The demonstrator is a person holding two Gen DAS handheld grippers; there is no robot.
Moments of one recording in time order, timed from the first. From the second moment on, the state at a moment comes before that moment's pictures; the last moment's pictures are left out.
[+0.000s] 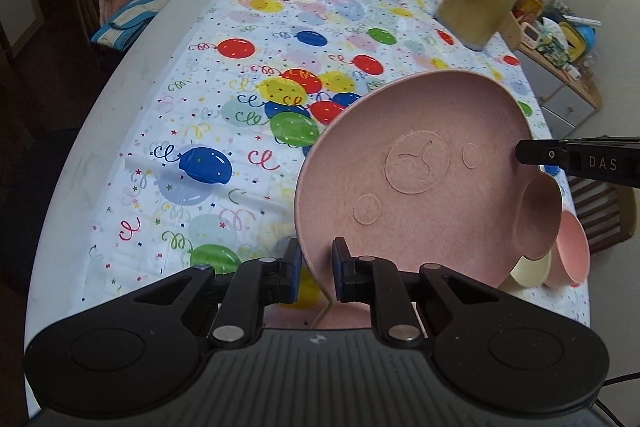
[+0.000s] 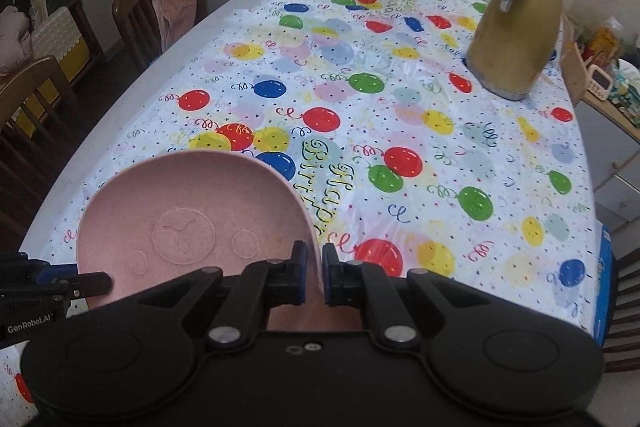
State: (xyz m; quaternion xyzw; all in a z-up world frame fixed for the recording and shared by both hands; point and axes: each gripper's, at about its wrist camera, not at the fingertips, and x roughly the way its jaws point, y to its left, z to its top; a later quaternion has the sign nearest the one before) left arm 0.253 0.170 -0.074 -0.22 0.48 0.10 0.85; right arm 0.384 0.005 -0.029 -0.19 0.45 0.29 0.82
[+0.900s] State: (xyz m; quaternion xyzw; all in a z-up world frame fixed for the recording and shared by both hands) left arm 0.150 0.017 -0.060 -0.13 0.52 -0.10 0.84; right arm 0.213 -0.176 -0.007 -0.08 0.48 0.13 0.86
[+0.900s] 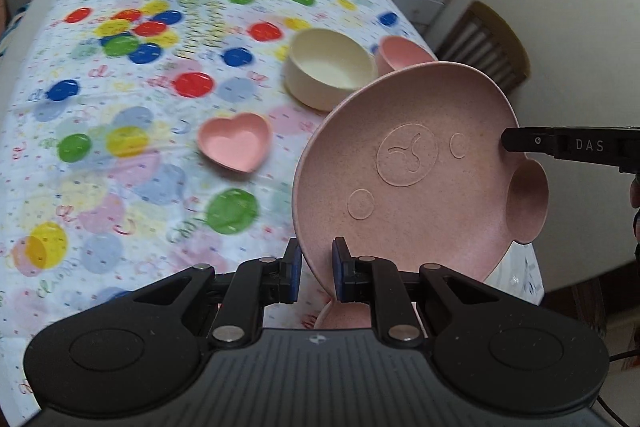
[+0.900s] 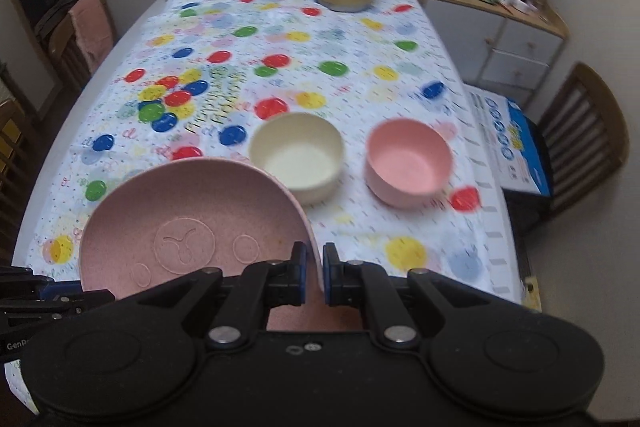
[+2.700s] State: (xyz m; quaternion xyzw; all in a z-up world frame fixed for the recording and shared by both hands) left arm 0.176 -0.140 -0.127 -0.01 0.59 -0.13 0.79; right arm 0.166 -0.342 -0.115 0.00 0.58 0.04 0.81
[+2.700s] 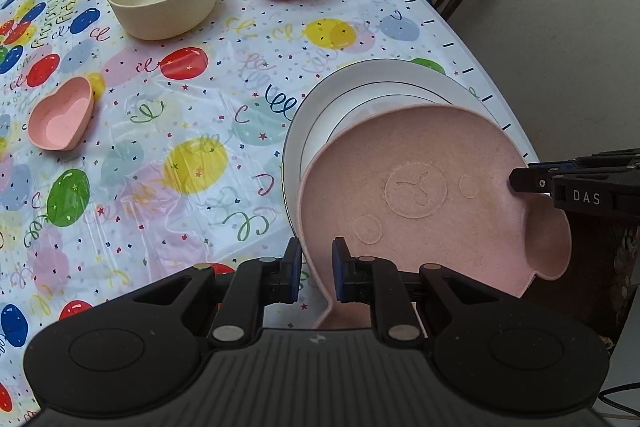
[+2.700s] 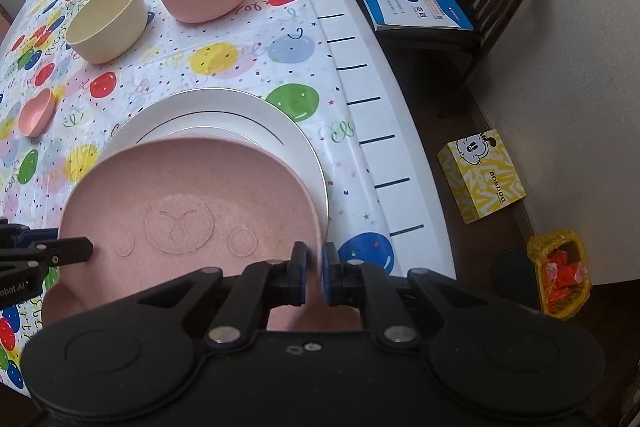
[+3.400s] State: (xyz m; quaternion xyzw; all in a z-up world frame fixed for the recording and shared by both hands) left arm 0.162 -0.130 -0.104 -0.01 0.56 -0.14 0.81; right arm 0.153 -0.334 -0.091 0.00 0.55 0.04 0.84
